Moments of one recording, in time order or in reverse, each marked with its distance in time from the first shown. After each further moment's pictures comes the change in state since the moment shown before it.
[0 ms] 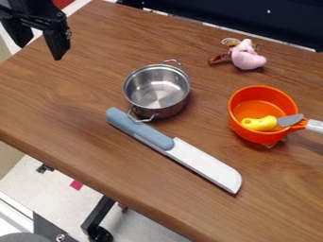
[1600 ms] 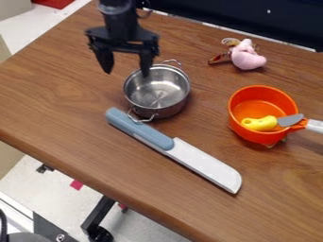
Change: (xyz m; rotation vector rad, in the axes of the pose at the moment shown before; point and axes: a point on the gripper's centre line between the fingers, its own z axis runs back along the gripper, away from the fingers) arm 0.048 -0.097 -0.065 -0.087 0.059 0.210
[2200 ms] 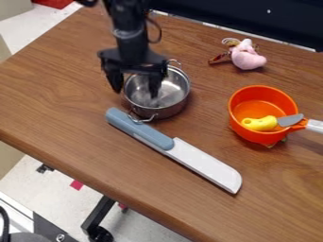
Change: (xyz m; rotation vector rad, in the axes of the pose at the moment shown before) arm -0.014 -0.005 -0.033 -0.002 0.078 -0.026
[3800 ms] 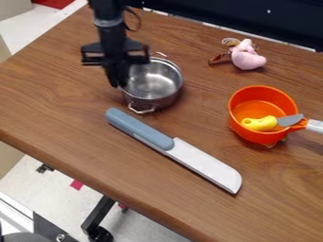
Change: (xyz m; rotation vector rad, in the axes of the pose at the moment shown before) arm 0.012 0.041 0.012 -0.012 0.044 0.258
